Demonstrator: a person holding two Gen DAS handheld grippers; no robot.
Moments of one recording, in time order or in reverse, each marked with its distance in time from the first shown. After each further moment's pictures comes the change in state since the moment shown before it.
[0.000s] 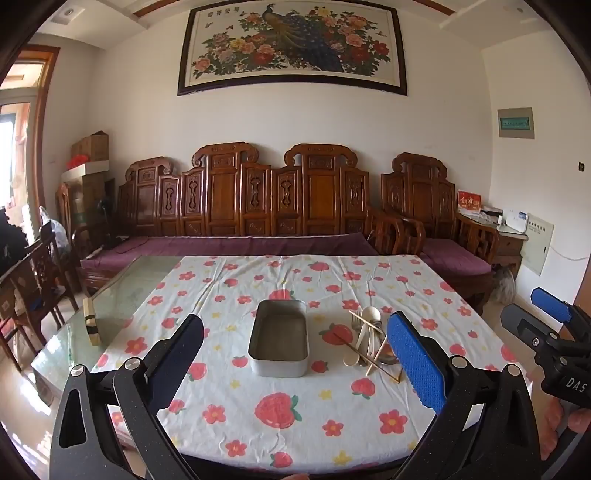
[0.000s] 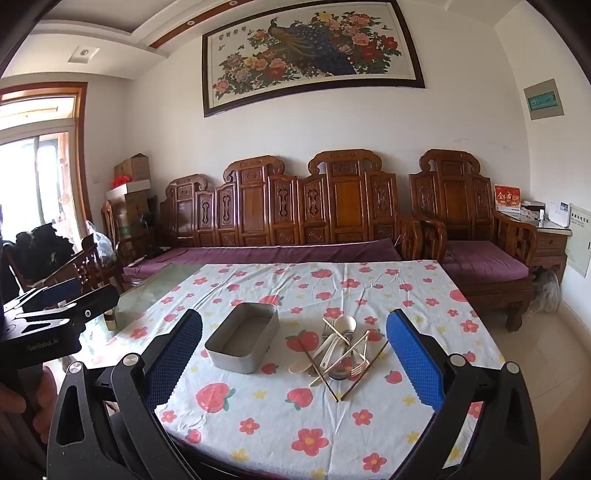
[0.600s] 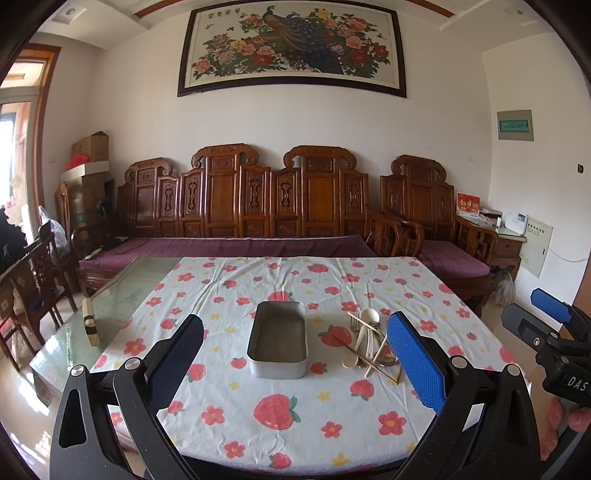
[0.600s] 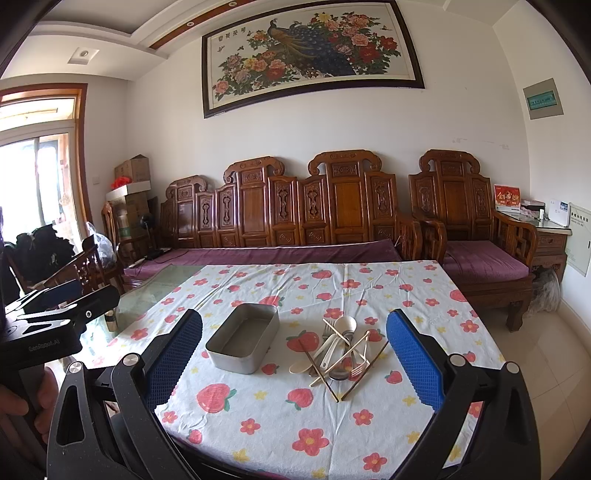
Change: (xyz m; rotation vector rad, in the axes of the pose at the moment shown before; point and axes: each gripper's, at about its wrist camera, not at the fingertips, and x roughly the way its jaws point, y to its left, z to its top) left arm -0.004 0.000 -0.001 0.001 -0.003 -0.001; right arm -0.001 0.000 0.000 0.003 -0.002 0.003
